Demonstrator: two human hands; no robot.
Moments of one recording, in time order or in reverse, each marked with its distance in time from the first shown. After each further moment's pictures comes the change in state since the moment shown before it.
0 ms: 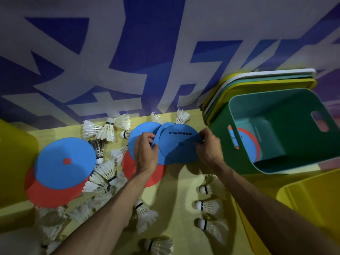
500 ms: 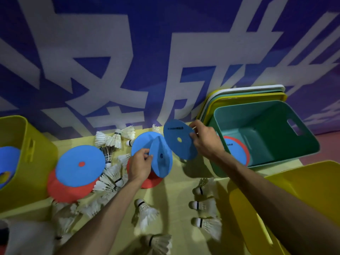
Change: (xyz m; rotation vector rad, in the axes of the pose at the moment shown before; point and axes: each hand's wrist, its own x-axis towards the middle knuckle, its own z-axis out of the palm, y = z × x) left_hand -0.042 0.015 -0.050 -0.051 -0.127 -0.110; right_hand -0.041 -0.059 -0.070 -0.200 -0.004 -0.349
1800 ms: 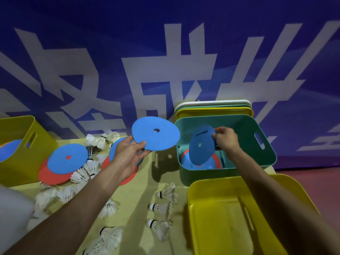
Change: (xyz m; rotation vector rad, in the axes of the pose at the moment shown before) left_hand -0.110 0.163 0.058 -0.928 0.017 -0.148; right_hand 0.001 0.182 -0.125 0.573 0.059 0.285
